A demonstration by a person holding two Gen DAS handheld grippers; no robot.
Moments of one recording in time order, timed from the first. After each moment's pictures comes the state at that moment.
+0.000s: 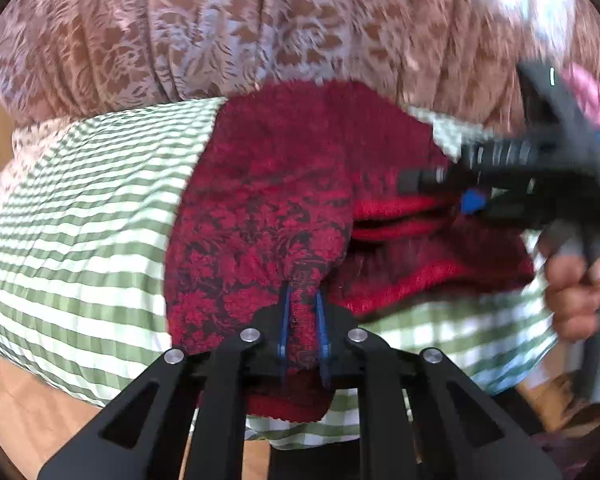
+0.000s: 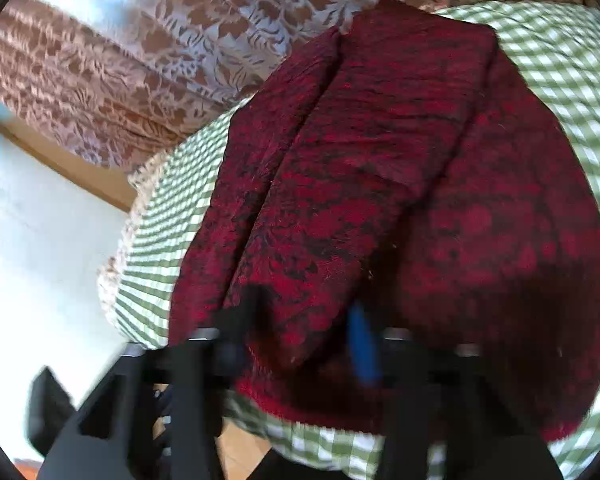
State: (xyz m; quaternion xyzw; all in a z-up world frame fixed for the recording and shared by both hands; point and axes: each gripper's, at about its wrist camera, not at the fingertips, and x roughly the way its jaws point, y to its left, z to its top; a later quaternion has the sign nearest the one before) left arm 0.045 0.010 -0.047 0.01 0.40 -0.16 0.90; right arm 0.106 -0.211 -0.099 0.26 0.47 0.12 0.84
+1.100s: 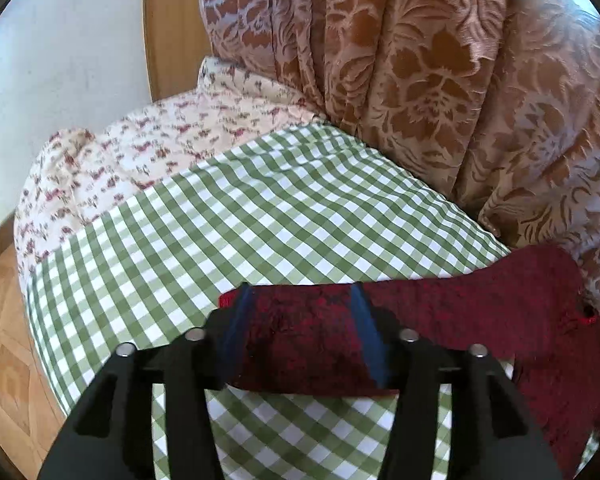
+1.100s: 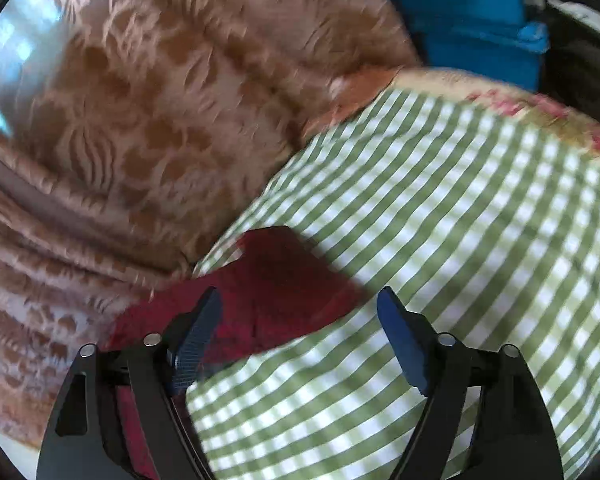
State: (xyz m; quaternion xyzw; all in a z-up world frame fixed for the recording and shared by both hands) left arm 0.311 0.264 -0.030 -0.14 0.40 0.19 0.89; right arm 0.119 -0.598 -0.047 0.37 0.28 -0.29 0.84
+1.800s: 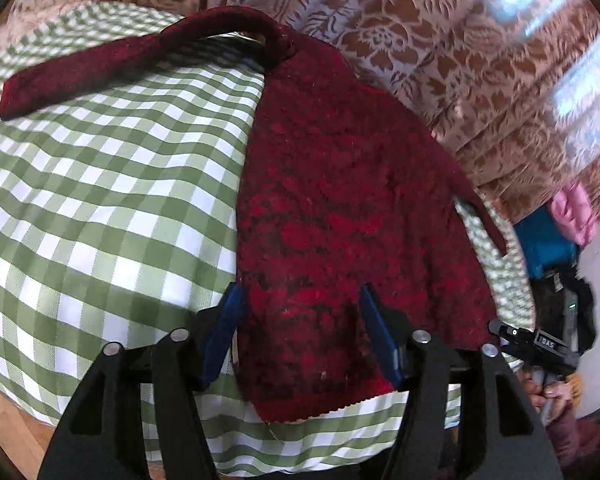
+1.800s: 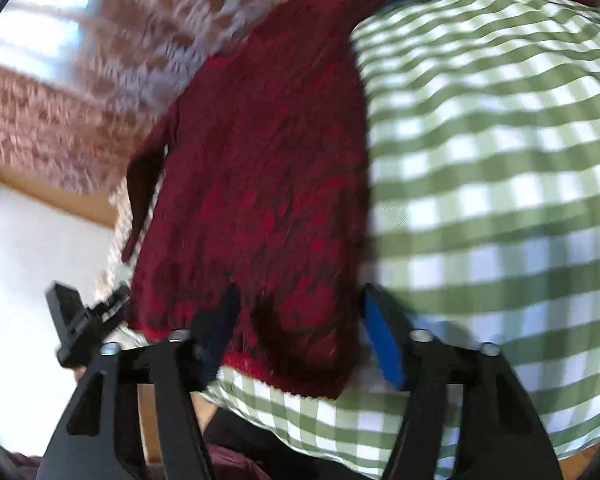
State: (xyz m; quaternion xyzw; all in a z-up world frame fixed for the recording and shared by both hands) left arm 0.136 0.102 -0.099 -0.16 0.49 -0.20 0.83; right arm 0.037 -0.335 -0.152 0.30 0.51 0.08 0.80
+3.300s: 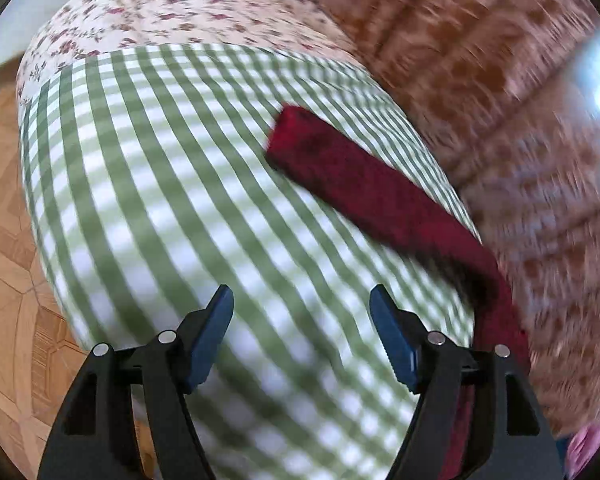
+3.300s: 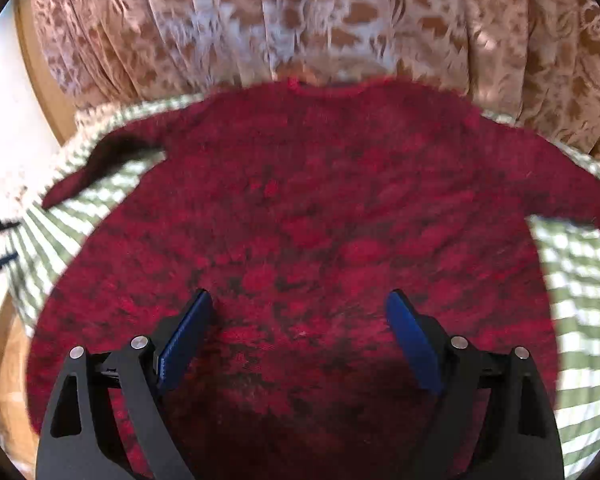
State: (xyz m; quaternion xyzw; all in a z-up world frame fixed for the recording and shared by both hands) left arm 0.166 0.340 -0.117 -0.36 0.41 0.14 0.83; right arm 0.146 -0.204 -0.137 0.02 0.44 0.04 0.90
